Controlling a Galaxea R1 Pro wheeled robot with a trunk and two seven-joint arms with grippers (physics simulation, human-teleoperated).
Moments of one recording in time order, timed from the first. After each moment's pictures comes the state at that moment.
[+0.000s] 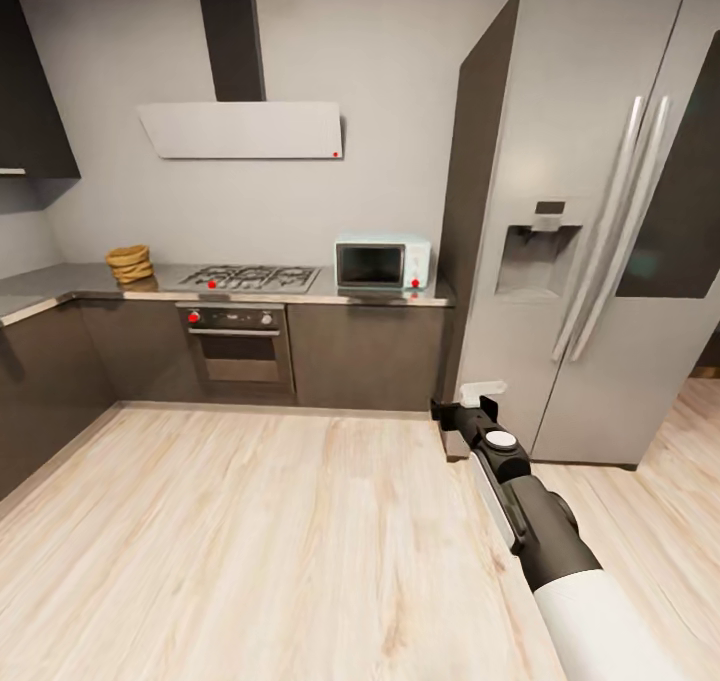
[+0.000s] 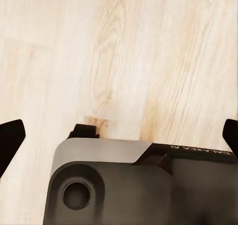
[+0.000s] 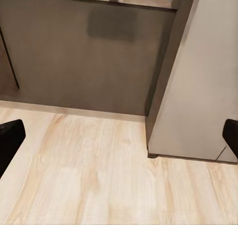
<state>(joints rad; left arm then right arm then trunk) -0.13 -0.06 0.12 -0.14 0.02 -0.19 0.01 -0.64 0.01 0.15 -1.19 -0.02 0.45 -0.14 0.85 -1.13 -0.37</state>
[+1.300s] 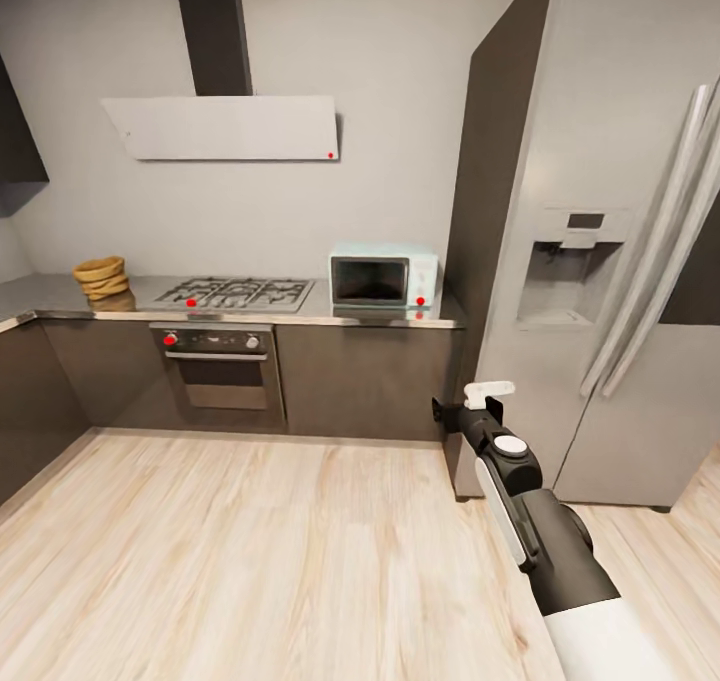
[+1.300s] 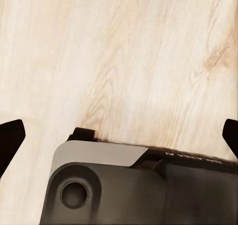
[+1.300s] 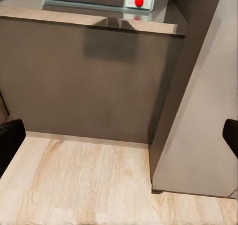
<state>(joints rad) -0.13 -0.06 0.17 -0.15 0.01 -0.23 0.00 -0.57 0.01 0.15 -1.36 -0.02 0.54 -0.13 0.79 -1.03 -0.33</state>
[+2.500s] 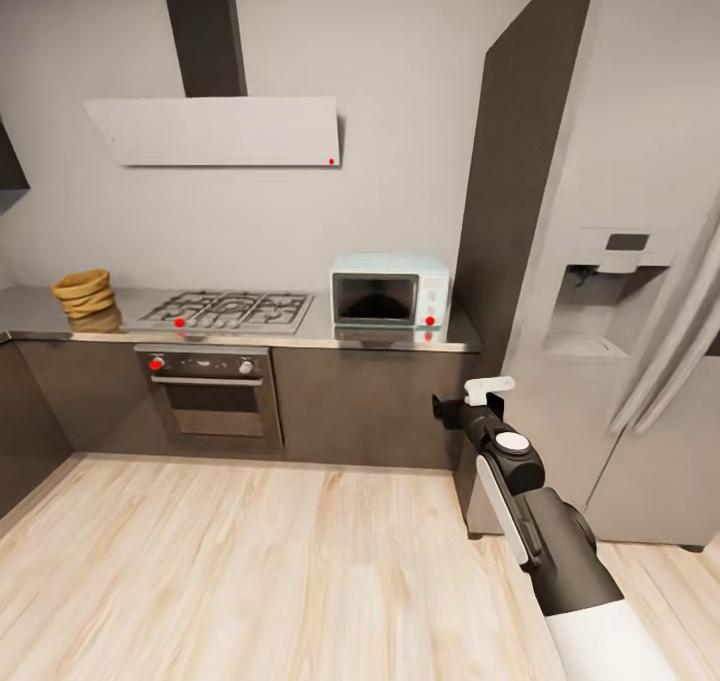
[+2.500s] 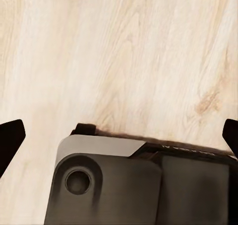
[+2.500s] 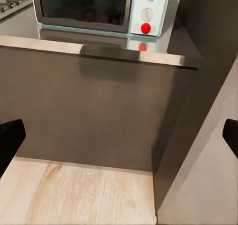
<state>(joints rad) -0.13 -0.06 0.17 -0.15 0.01 -0.23 0.00 -0.57 0.01 0.16 -1.40 -0.01 0.57 -0.13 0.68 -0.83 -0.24</state>
